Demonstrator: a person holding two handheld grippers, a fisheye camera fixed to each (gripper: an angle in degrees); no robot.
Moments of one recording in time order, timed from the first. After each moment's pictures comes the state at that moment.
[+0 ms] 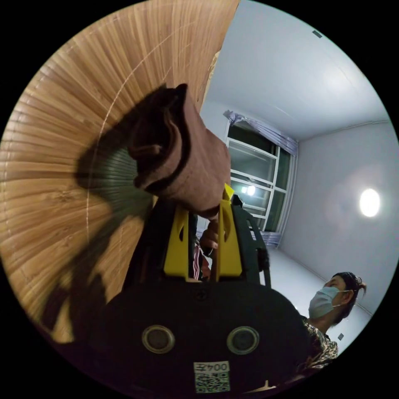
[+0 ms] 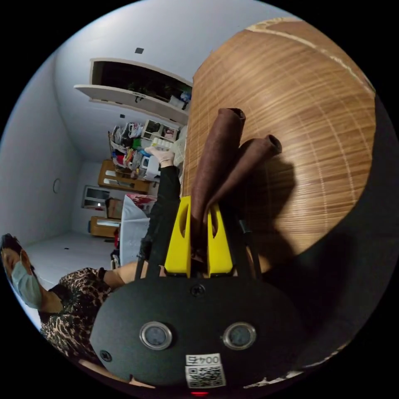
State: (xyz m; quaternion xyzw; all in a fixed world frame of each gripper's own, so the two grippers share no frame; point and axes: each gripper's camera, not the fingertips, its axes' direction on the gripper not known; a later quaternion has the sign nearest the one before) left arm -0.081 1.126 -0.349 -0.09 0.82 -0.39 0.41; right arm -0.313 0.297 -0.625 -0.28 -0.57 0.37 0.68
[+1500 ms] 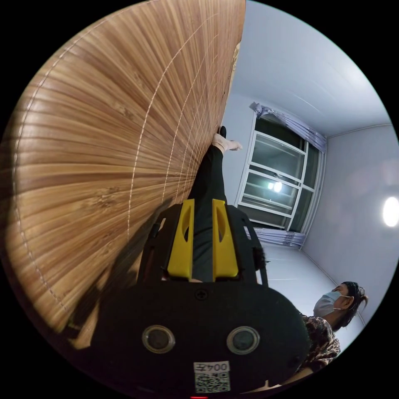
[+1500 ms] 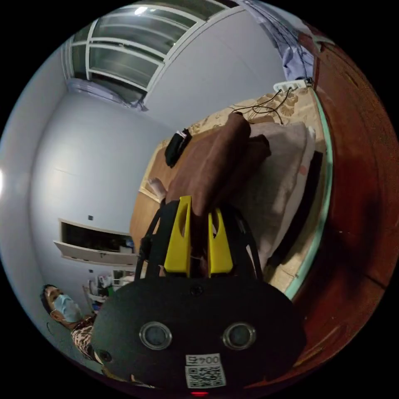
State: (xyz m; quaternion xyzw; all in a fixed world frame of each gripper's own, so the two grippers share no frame) left arm -0.046 1.080 -0.305 -0.15 0.77 -0.37 0.49; right arm -0.030 0.741 -1.493 -0.21 -0.10 0.73 0.64
